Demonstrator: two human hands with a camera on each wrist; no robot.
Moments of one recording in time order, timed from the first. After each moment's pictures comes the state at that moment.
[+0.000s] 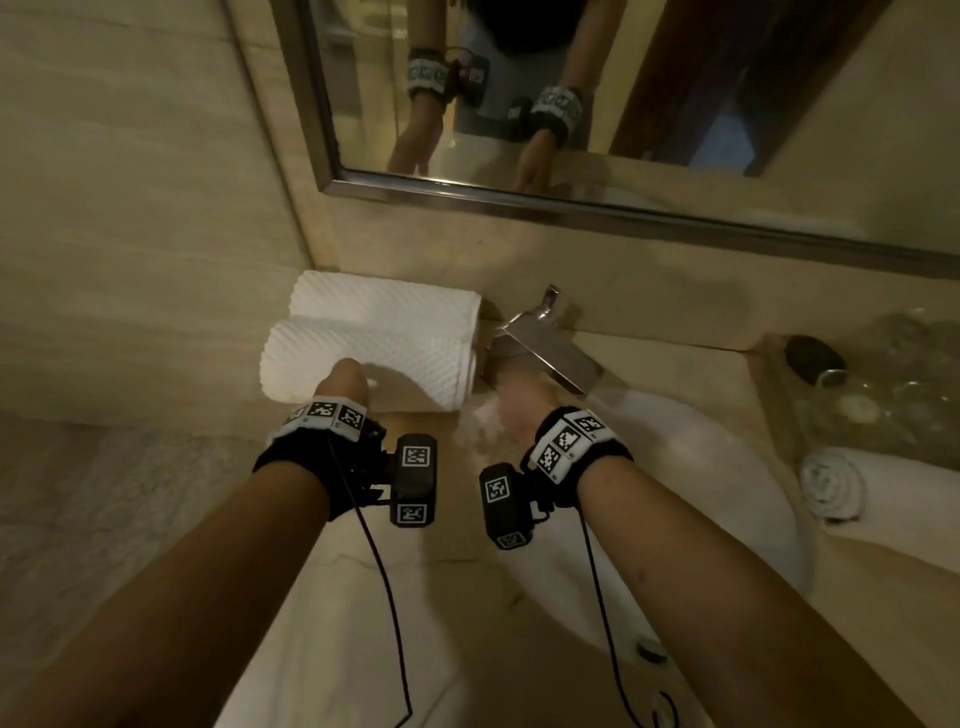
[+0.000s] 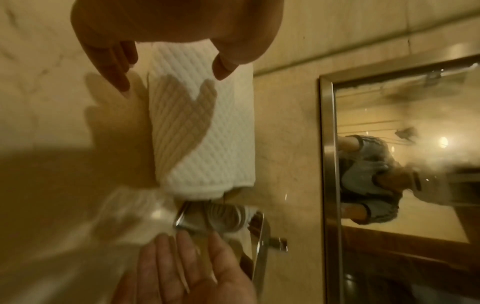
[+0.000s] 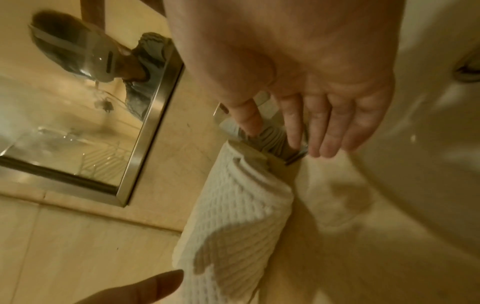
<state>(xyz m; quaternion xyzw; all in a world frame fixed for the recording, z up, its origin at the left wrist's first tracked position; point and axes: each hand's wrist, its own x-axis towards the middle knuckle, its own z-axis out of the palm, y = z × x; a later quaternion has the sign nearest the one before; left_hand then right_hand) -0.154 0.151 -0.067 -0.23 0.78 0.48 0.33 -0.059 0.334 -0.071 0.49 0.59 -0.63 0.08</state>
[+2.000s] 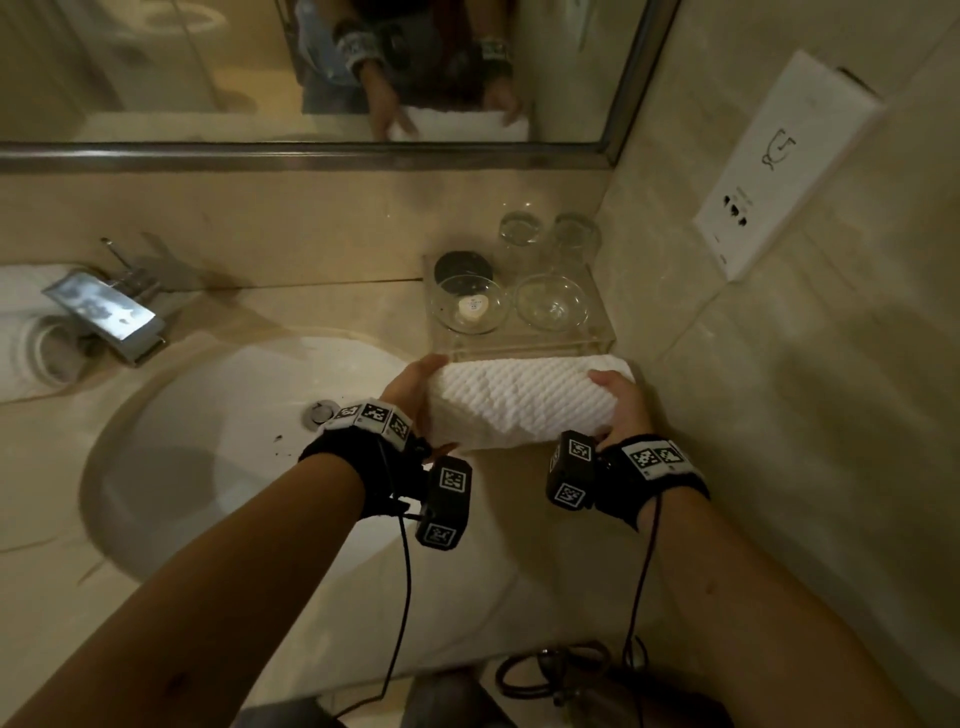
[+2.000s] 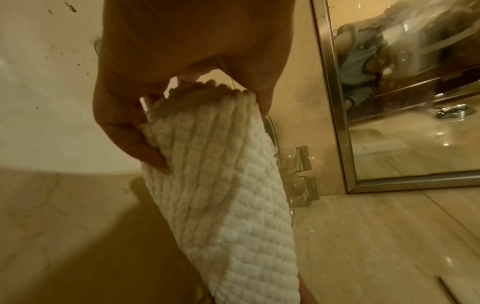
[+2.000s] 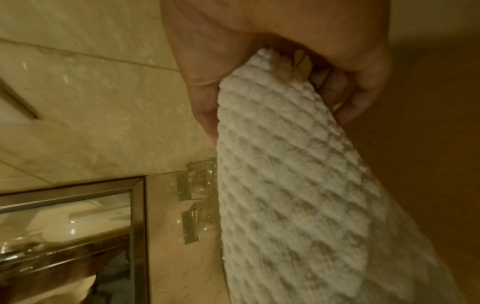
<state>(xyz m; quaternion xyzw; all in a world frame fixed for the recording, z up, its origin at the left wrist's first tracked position) 0.214 0.554 -0.034 -0.14 0.66 0.49 0.55 0.374 0.704 -0.053 0.63 0.32 -0.70 -0.13</state>
